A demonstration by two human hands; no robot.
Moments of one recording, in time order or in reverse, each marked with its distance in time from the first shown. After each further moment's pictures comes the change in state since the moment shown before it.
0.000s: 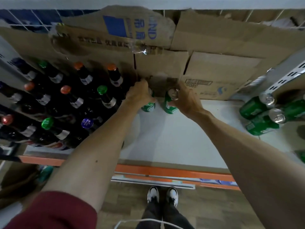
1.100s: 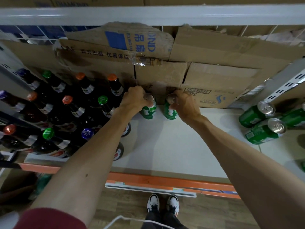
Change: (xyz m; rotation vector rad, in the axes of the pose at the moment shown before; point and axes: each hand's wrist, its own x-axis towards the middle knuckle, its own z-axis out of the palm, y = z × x) left_hand 0.006 -0.013 -0.013 -0.087 0.080 0.047; right_hand 0.015 -0.001 -0.006 -0.098 0.003 0.034
